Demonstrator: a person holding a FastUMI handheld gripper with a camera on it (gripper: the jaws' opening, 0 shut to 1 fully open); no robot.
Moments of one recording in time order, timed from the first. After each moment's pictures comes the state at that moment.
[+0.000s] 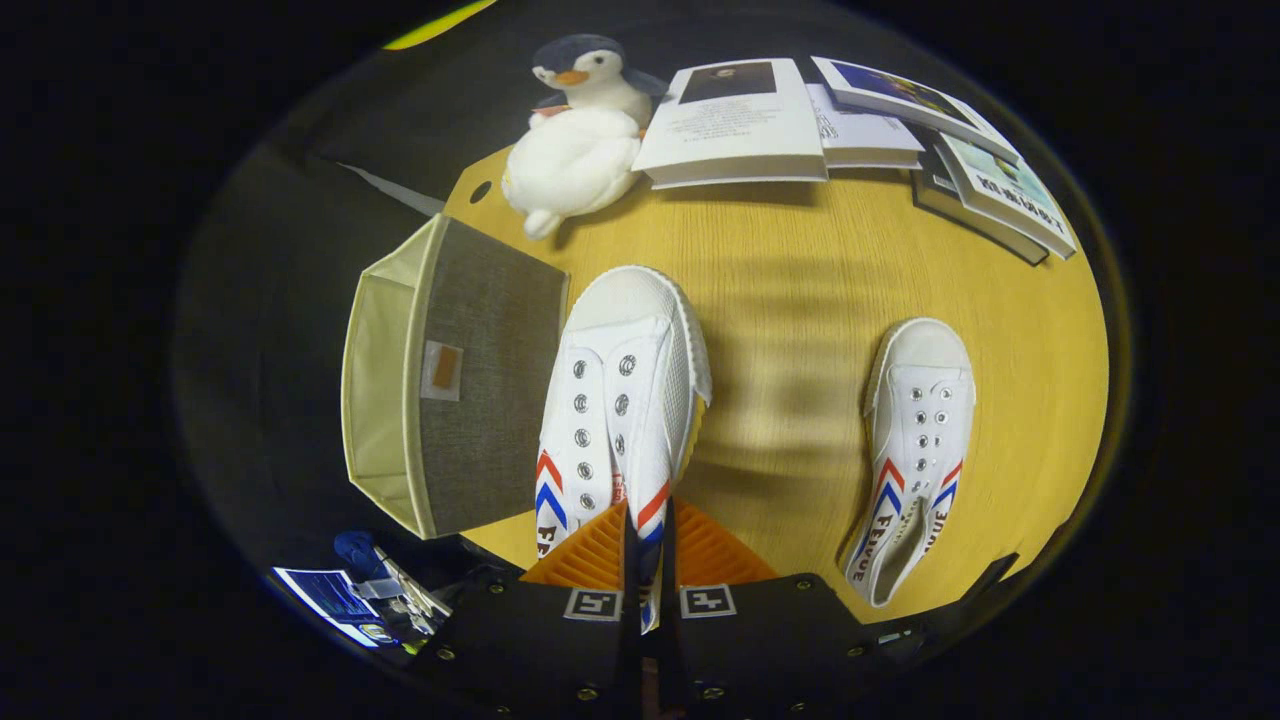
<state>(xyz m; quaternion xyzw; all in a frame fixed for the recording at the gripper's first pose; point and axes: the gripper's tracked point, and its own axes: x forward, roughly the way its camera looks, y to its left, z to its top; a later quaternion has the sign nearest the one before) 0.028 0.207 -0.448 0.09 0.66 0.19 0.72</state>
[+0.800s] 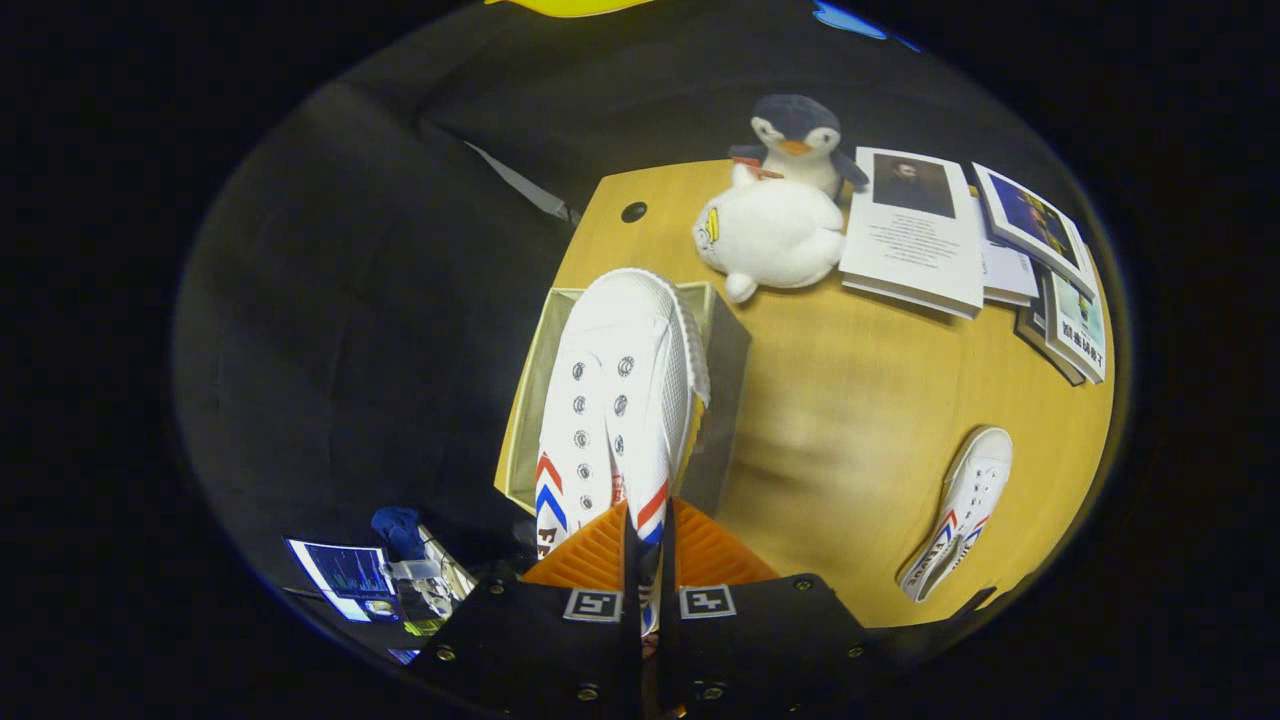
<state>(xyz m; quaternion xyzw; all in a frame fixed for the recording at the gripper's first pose) 0.036 0.212 -0.456 0.07 0.63 0.30 0.71</state>
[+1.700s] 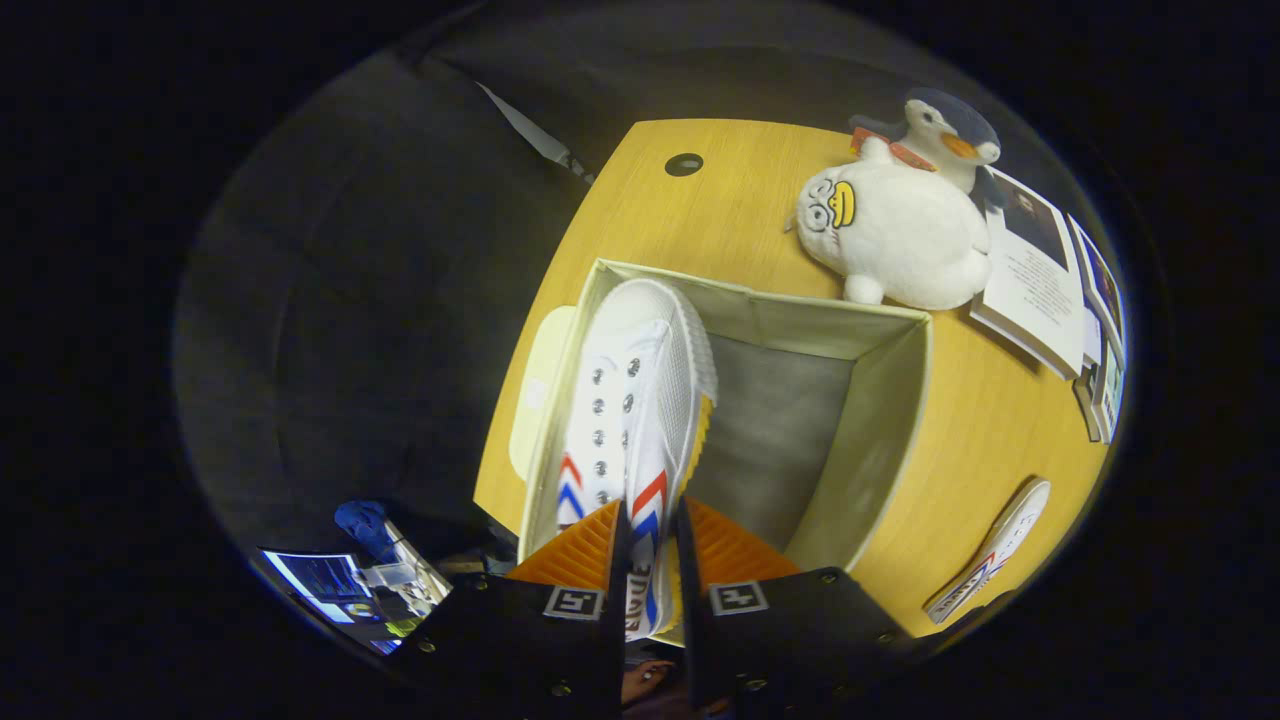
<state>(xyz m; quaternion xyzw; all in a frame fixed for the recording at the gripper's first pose) 0.026 0.219 -0.463 0.02 0.67 0.28 0.69</state>
